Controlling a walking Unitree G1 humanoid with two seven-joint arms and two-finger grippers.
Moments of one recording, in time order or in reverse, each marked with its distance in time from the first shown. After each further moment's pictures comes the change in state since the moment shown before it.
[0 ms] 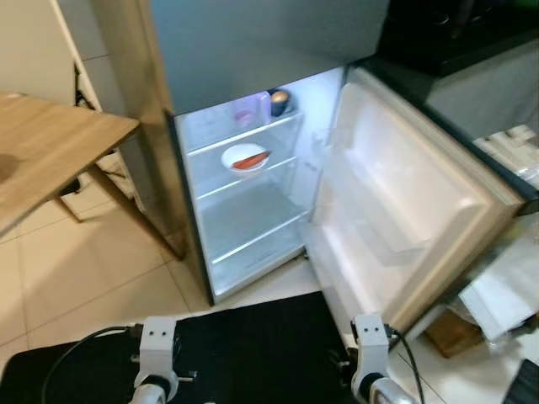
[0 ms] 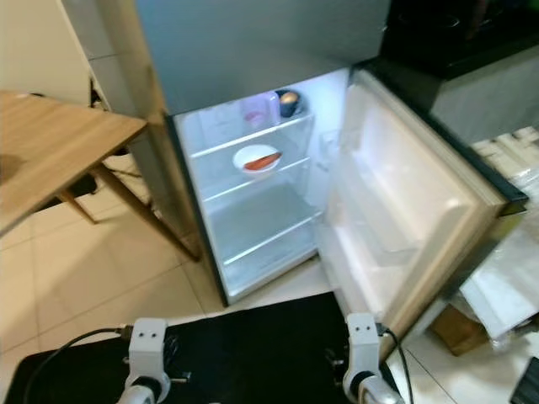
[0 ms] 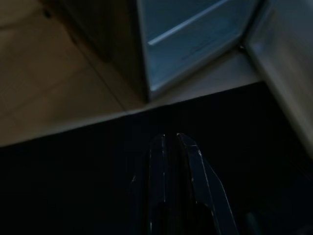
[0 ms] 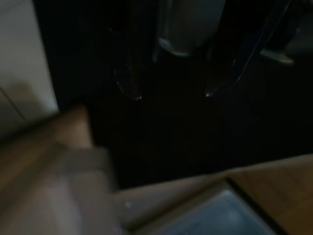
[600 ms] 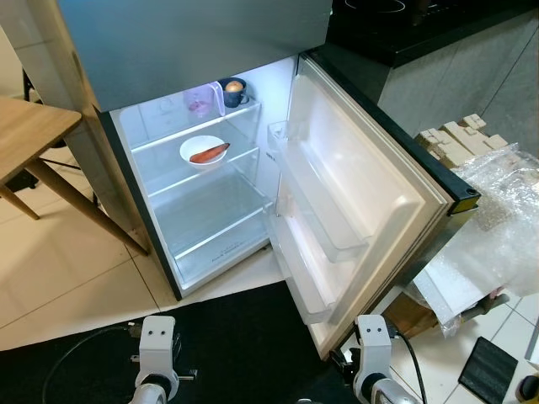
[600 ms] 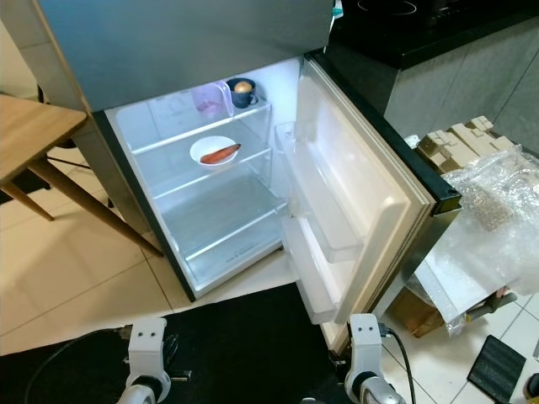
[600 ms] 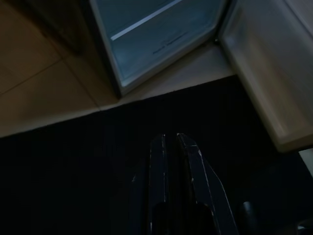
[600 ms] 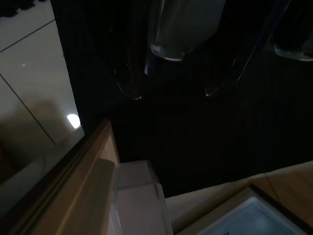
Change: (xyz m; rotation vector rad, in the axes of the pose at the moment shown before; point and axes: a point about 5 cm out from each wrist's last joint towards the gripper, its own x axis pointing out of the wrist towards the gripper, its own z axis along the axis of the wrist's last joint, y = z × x) left arm -0.001 -0.002 0.003 -0.020 -0.035 -0.034; right arm 0.002 -0.001 0.005 0.011 -0.016 -0.013
